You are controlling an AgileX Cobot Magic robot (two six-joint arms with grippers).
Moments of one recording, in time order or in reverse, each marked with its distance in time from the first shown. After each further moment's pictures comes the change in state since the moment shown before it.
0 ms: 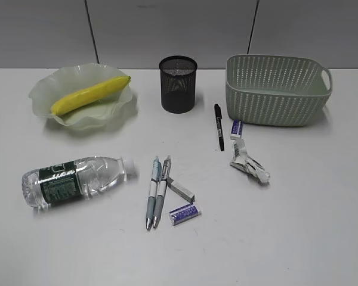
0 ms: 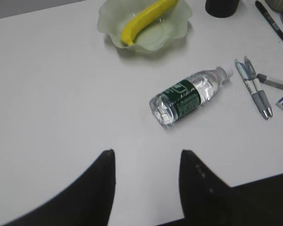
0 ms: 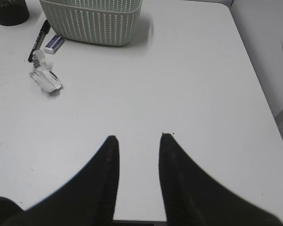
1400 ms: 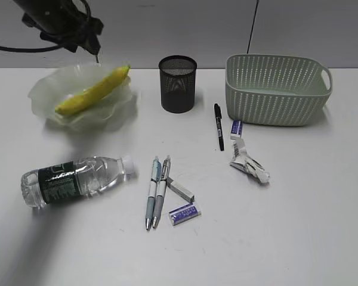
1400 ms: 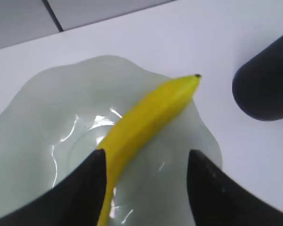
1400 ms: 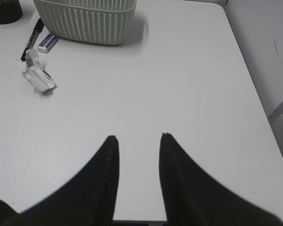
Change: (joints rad) left arm -0.012 1.694 -1.008 -0.156 -0.361 0.103; right arm 0.000 0.000 0.000 -0.017 0.000 0.000
